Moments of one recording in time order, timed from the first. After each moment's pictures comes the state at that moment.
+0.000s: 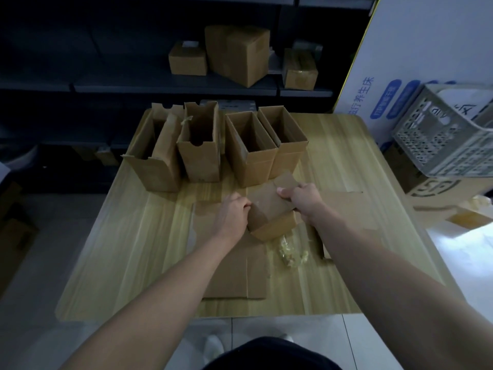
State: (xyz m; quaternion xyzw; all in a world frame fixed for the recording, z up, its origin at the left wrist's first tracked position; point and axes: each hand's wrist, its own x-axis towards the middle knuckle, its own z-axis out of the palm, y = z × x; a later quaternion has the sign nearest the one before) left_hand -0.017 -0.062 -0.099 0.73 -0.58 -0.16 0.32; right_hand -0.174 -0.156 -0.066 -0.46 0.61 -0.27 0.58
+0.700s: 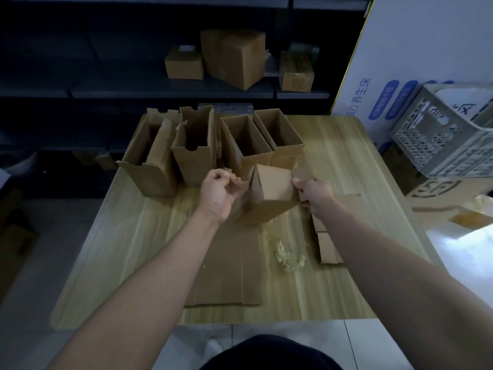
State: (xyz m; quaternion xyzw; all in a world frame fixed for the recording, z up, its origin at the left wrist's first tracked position) left_hand -0.003 -0.089 -0.042 0.46 -0.14 -0.55 0.69; right_hand -0.199 -0.187 -0.055 -0.38 0.67 -0.31 0.56
